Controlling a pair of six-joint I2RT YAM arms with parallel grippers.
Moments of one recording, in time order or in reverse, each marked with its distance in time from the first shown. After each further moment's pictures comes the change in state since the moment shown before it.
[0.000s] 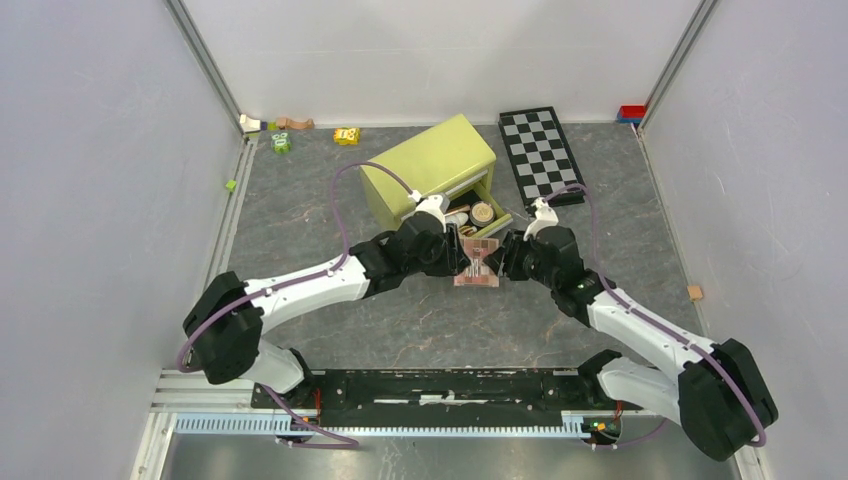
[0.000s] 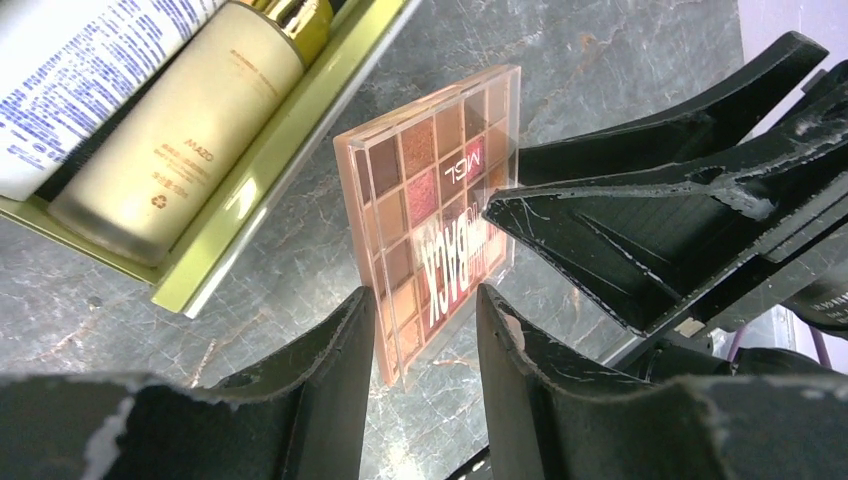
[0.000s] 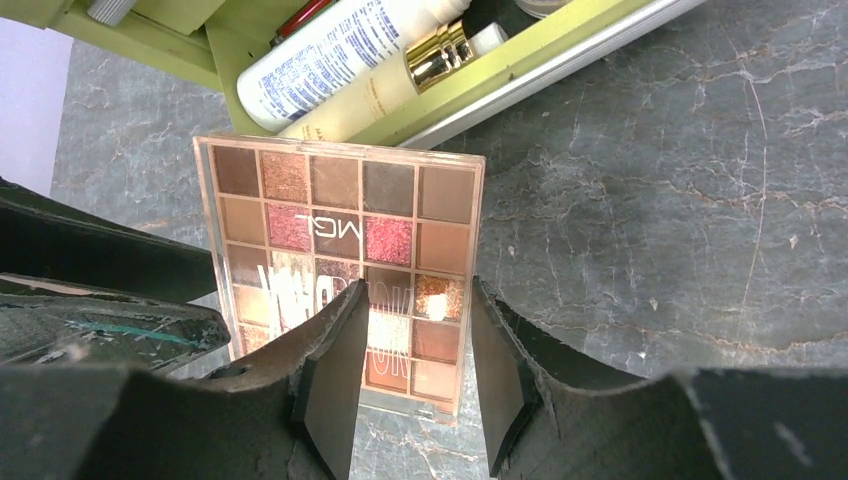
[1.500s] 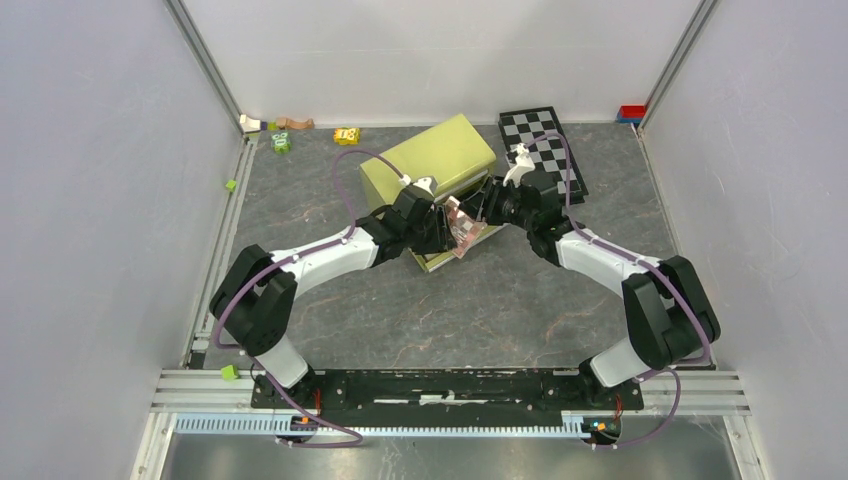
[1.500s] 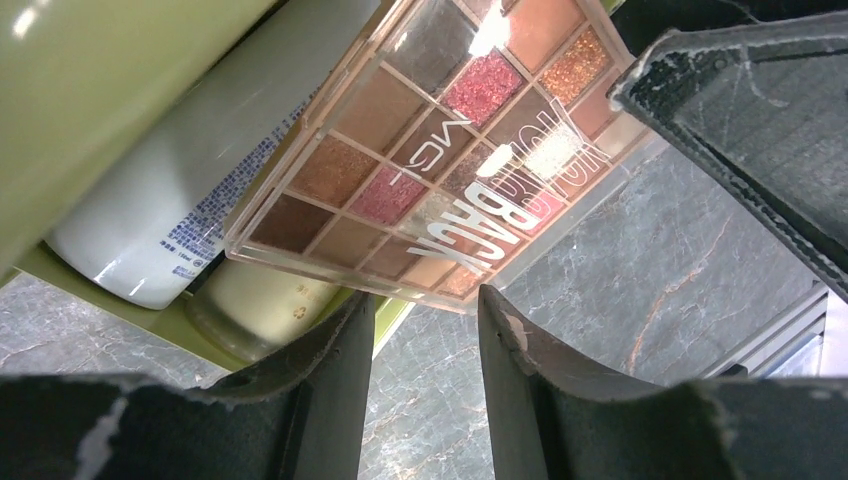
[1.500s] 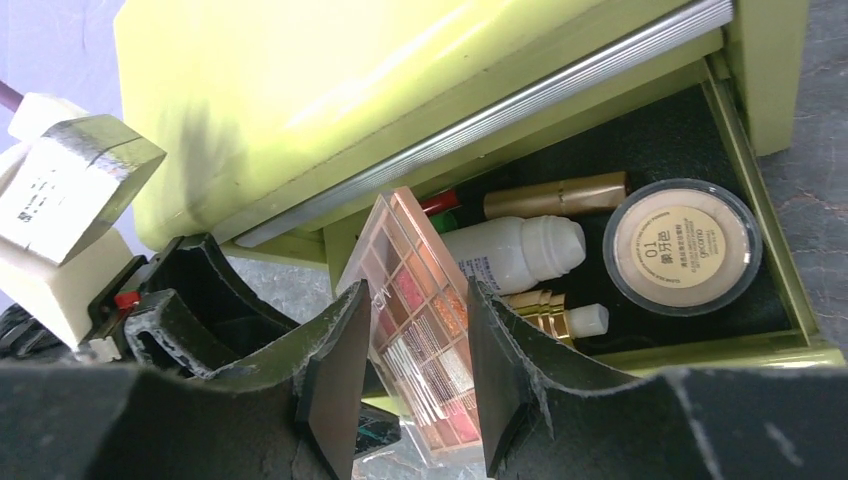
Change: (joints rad) left arm 0.202 0.188 0.111 -0.045 0.116 0.047; right arm -0.100 0.467 0.371 0.245 -0.204 0.001
